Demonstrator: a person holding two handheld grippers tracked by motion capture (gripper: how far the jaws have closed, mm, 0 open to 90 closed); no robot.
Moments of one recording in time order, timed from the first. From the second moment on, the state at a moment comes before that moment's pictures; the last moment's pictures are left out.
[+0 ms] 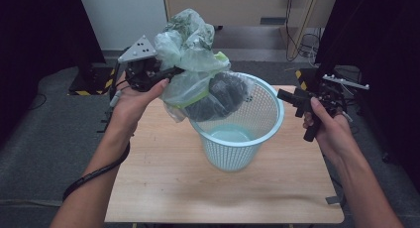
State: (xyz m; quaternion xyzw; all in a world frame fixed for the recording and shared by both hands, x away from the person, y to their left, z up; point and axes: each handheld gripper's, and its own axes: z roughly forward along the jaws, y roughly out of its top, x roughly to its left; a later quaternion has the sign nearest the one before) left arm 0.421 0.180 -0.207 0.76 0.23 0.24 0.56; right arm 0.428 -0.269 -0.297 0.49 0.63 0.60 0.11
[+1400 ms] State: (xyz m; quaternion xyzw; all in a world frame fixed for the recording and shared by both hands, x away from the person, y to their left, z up) left arm 0.413 0.259 -0.214 0.72 0.29 0.28 0.56; right arm 0.425 -0.302 -0.328 0.52 0.61 0.59 0.10
